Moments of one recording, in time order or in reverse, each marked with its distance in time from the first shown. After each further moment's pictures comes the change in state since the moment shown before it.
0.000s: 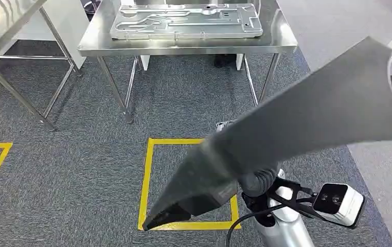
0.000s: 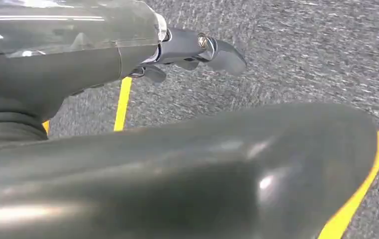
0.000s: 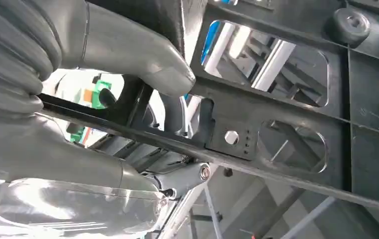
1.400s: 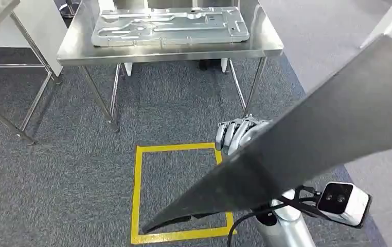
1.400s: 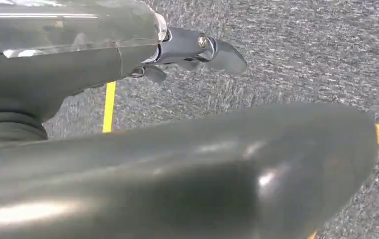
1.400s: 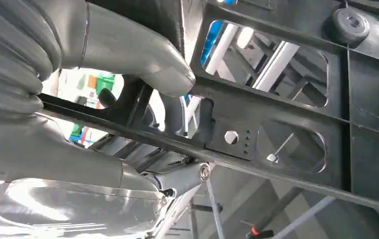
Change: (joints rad) left arm -0.006 0.004 0.014 0.000 -0.008 0.002 0.008; right arm -0.014 0.000 -0.005 -0.006 -0.027 0.018 -0.001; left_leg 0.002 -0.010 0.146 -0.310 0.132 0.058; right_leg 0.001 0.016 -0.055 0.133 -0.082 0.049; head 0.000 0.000
